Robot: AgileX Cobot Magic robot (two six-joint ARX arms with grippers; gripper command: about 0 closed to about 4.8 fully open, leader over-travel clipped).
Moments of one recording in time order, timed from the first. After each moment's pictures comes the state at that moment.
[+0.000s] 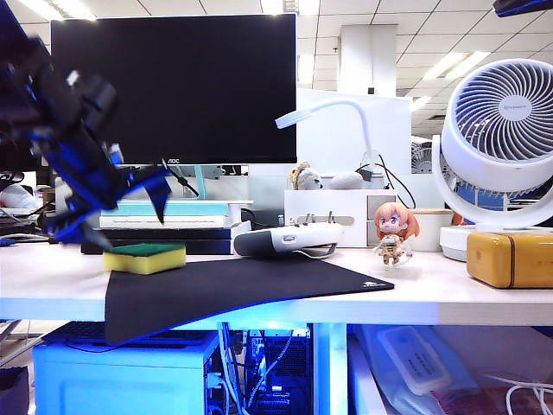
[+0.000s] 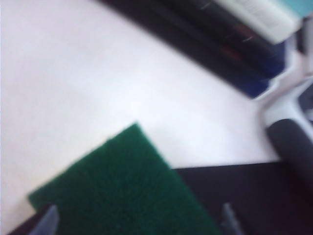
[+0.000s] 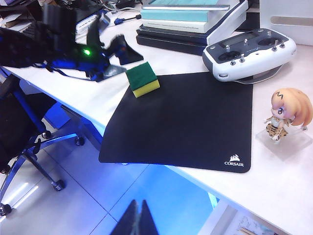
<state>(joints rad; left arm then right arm) -0.18 1.99 1.29 0.09 0.01 -0.59 0.08 0.65 0.68 -0.37 -0.65 0.08</state>
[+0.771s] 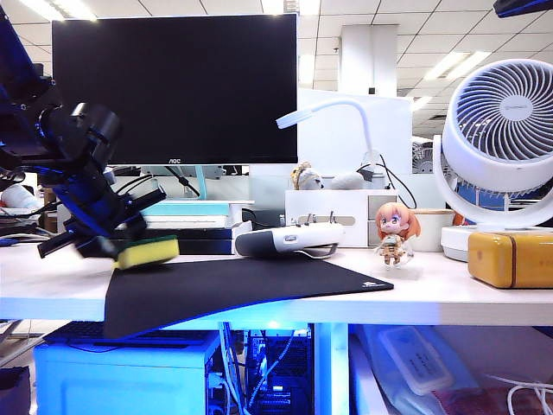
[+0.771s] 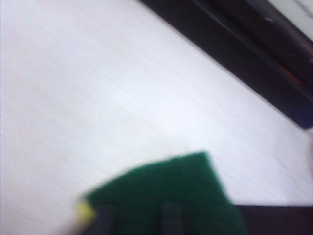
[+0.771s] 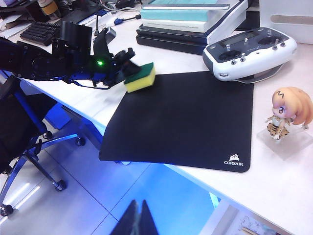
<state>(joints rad) -0.18 2.10 1.31 0.19 -0.08 -0.64 0.08 0.65 0.68 -0.37 -0.65 0.09</state>
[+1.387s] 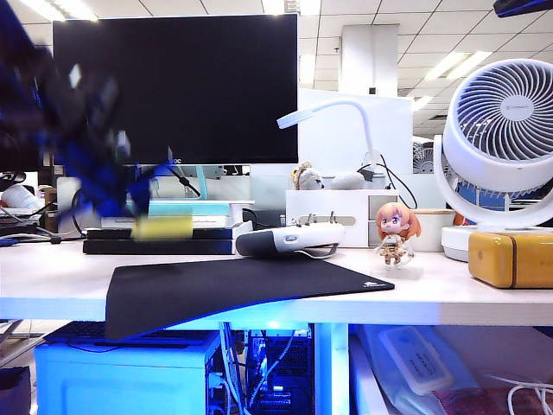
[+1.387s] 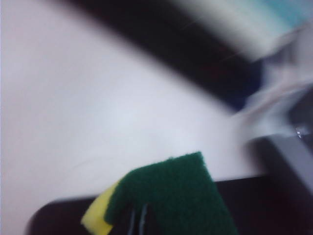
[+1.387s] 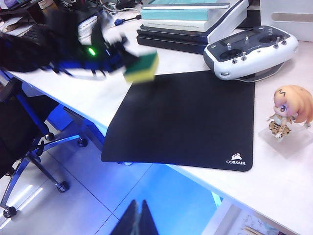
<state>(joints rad) -0.19 2.01 1.31 0.18 0.02 -0.56 0.08 0.65 0.68 -0.37 -0.65 0.10</state>
